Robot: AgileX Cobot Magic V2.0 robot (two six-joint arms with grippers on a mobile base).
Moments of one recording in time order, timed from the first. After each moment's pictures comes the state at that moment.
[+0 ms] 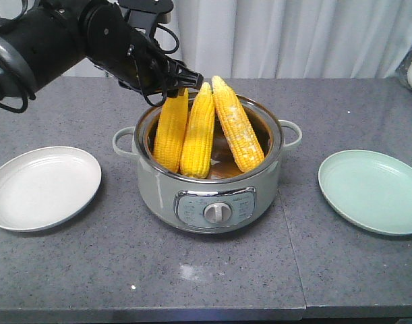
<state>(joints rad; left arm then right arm) -0.47 1.95 -1.96 0.07 0.89 -0.17 -0.07 0.92 -1.44 0.28 0.69 -0.43</state>
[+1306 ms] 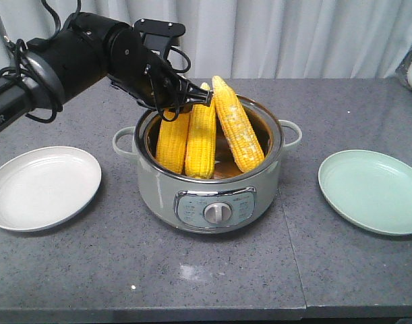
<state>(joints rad) -0.48 2.03 -1.97 0.04 0.87 -0.17 -0.07 0.93 -1.44 0.27 0.69 -0.43</state>
